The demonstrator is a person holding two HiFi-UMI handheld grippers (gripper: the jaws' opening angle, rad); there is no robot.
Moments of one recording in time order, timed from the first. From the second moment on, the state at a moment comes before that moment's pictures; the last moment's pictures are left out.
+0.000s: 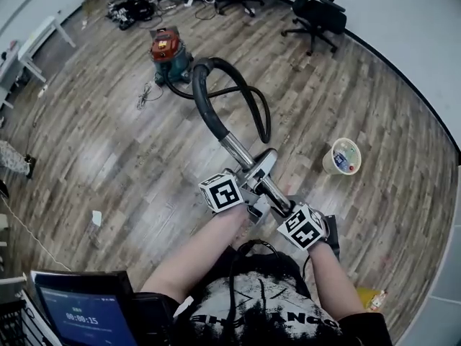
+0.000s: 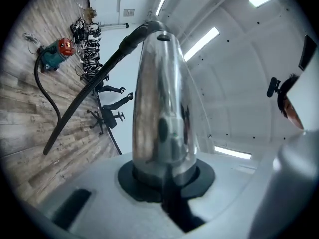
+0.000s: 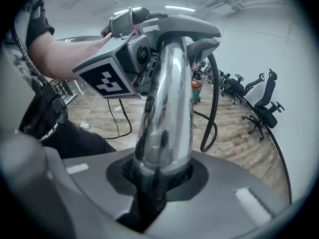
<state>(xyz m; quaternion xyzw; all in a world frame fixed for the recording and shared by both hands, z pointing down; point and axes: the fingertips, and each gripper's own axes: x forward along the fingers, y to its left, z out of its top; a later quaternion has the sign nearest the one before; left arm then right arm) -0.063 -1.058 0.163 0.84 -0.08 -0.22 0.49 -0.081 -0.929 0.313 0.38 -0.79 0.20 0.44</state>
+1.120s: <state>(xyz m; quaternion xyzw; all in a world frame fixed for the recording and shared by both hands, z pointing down) 0.075 -0.842 0.149 0.88 -0.11 -0.18 0.43 0.041 -0.723 0.308 0.29 -0.87 0.19 0.36</state>
